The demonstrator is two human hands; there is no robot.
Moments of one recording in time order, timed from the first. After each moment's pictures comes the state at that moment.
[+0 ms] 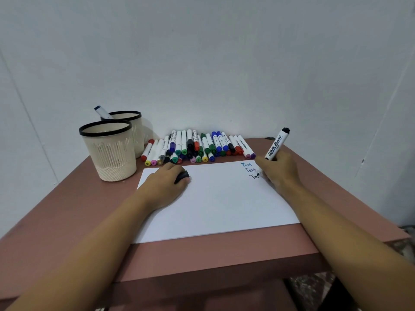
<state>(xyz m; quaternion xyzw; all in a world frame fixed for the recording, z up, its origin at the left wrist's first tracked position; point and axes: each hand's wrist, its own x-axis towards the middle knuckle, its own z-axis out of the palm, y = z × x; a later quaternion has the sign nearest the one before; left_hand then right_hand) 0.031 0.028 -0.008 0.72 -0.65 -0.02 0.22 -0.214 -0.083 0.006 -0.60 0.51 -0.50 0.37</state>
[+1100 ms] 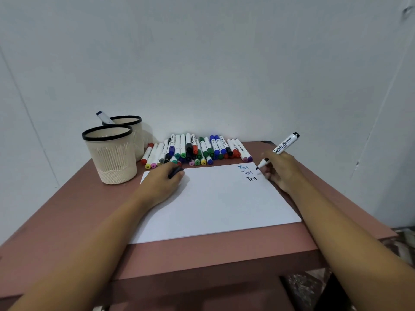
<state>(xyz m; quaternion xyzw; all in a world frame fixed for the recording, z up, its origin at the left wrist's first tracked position) 0.023 0.038 0.006 0.73 -0.60 -0.03 0.33 -0.227 -0.089 0.023 -0.51 0.45 -0.50 0.54</state>
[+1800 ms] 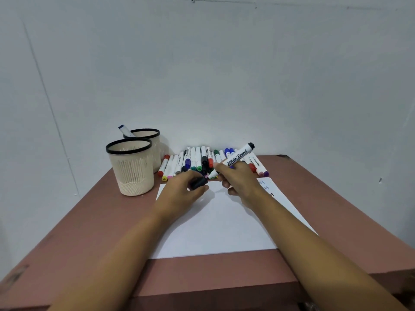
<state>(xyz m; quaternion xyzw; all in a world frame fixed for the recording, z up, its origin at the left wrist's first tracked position) 0.015 0.042 0.011 0.64 -0.63 0.01 0.45 -0.124 -0.030 0.042 -0.66 0.37 -0.39 0.53</state>
